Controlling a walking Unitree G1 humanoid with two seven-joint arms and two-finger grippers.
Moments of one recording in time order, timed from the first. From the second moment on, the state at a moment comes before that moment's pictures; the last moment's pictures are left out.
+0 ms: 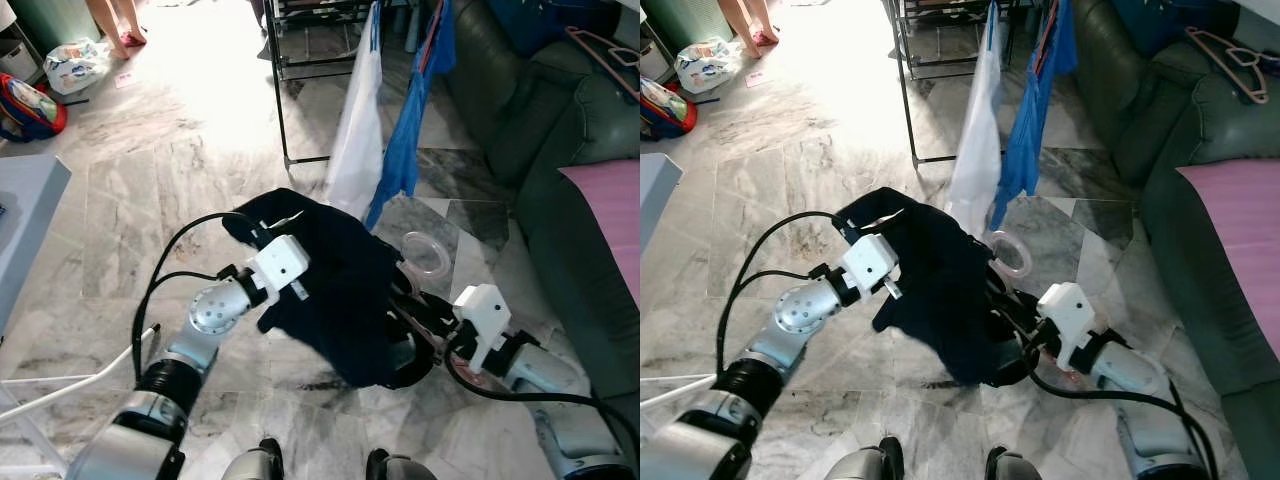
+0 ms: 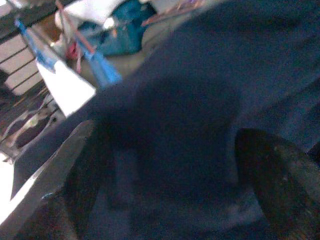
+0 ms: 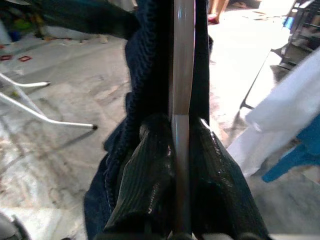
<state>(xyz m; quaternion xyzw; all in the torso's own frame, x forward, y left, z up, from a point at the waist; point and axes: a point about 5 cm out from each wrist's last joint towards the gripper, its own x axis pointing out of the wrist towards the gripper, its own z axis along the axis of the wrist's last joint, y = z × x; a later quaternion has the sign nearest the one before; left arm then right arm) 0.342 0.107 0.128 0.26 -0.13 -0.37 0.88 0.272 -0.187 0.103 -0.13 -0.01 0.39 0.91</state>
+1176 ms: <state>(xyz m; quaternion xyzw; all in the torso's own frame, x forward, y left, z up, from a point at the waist) 0.357 0.118 0.119 0.19 -0.08 -0.24 0.95 0.266 -0.182 0.115 -0.11 0.00 0.44 0.89</state>
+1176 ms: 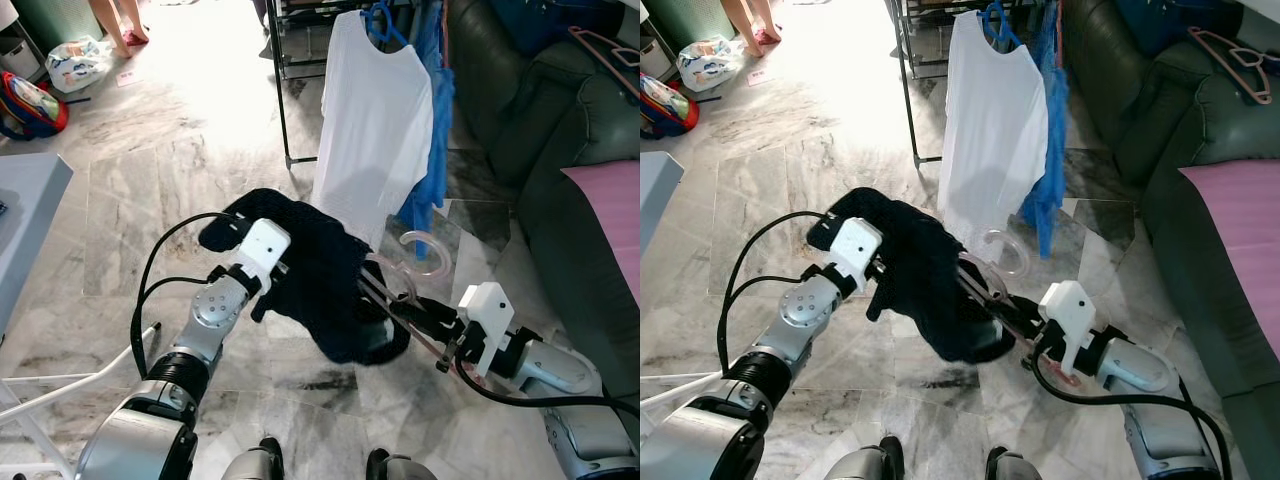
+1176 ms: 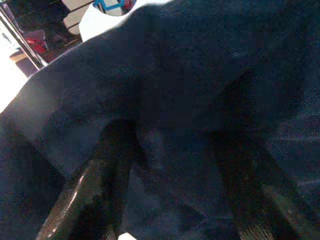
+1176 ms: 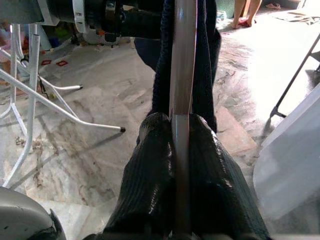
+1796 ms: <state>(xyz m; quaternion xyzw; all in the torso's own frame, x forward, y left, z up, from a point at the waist) 0.352 0.112 0.134 0.21 -0.13 -0.31 0.92 0.264 -0.186 0.113 -0.12 0.00 0.43 0.89</state>
